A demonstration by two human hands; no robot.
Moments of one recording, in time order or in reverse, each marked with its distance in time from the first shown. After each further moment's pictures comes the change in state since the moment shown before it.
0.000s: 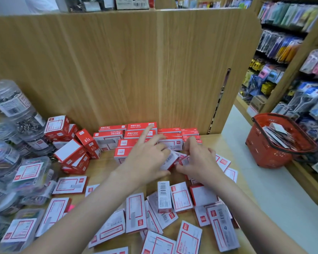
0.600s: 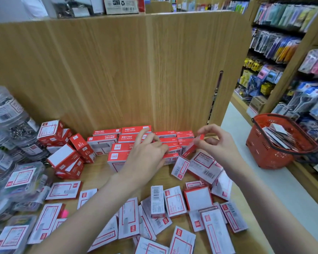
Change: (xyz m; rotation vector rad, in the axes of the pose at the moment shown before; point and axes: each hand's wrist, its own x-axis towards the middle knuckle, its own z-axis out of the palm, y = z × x) left_hand 0.014 0.007 0.015 -0.103 0.228 -0.160; right_hand 0.008 0.030 -0.048 0.863 0.107 0.126
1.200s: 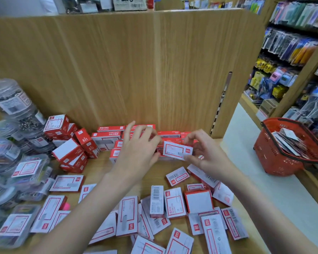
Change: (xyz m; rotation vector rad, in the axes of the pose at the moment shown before) left_hand -0.006 -0.010 -0.008 0.066 0.083 -0.169; right_hand 0.004 0.006 0.013 -0.313 -0.348 -0.305
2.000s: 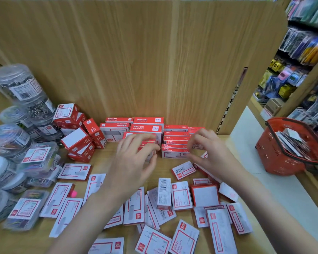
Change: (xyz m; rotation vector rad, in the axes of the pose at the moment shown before) left_hand -0.047 -0.001 -0.026 -0.382 0.048 -0.129; right_hand 0.001 0.003 0.008 -0.447 -0.001 -0.210
